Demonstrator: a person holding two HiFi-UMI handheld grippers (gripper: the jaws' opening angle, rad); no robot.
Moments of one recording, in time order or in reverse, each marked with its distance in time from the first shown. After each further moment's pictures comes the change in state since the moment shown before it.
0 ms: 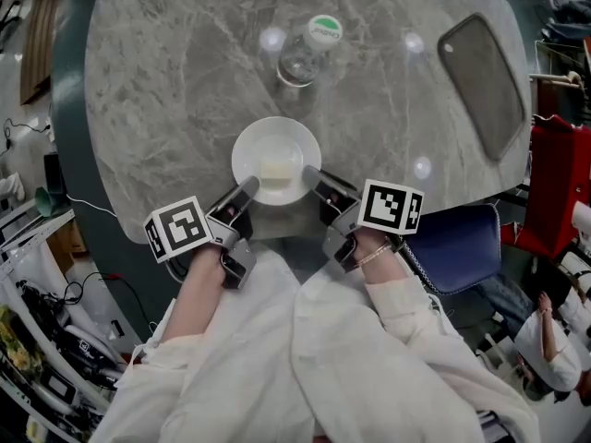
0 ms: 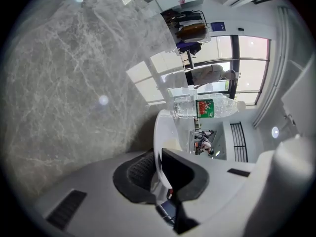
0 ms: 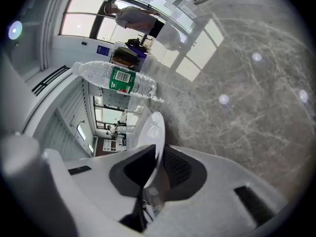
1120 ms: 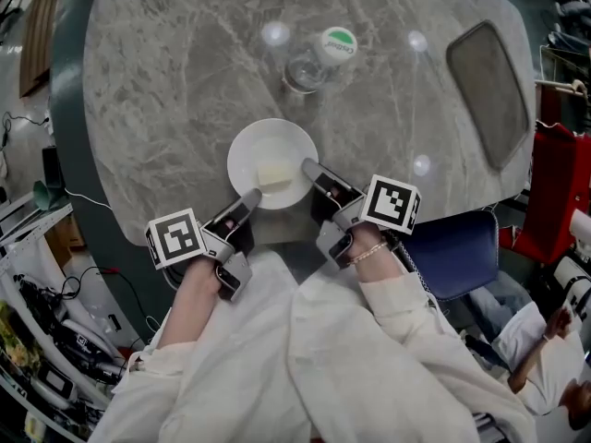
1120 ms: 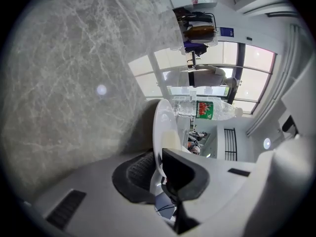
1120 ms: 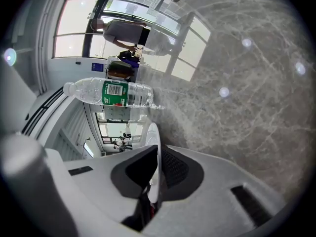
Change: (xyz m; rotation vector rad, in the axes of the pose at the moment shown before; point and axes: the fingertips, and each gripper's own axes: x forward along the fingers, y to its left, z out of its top) left arm -0.003 0.002 -0.007 -0.125 0.048 -0.067; right arm 0.015 -0.008 0.020 0.180 -0.060 -0.013
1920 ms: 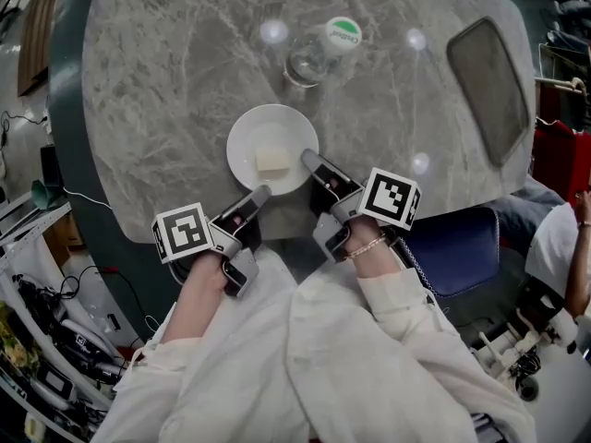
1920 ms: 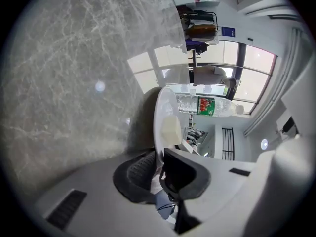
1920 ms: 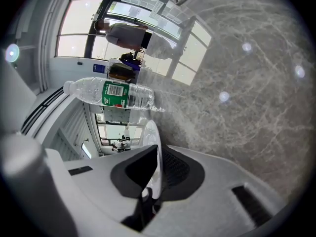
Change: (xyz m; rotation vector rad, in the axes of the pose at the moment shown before) left arm 0.008 0.002 -0.012 -0.037 0.025 -0.009; right arm 0.004 0.002 0.003 -0.012 -0.044 -0.009
